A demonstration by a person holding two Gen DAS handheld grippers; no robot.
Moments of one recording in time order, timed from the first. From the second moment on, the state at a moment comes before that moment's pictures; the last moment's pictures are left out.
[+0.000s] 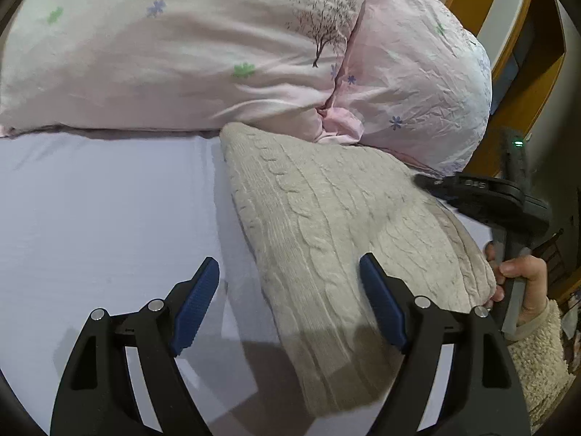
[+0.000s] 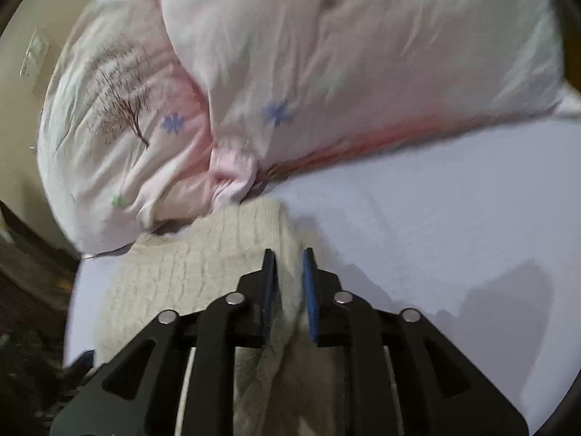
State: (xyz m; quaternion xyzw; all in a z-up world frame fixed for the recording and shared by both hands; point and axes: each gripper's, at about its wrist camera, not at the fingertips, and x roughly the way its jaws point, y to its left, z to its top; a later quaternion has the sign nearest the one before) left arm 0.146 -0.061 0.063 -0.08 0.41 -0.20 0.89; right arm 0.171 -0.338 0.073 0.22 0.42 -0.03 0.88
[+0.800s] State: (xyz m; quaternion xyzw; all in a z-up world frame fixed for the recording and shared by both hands) left arm 0.075 -0.094 0.033 0.06 0.45 -0.08 0.89; right arm 0.020 -0.254 0.039 0.02 0.47 -0.07 0.88
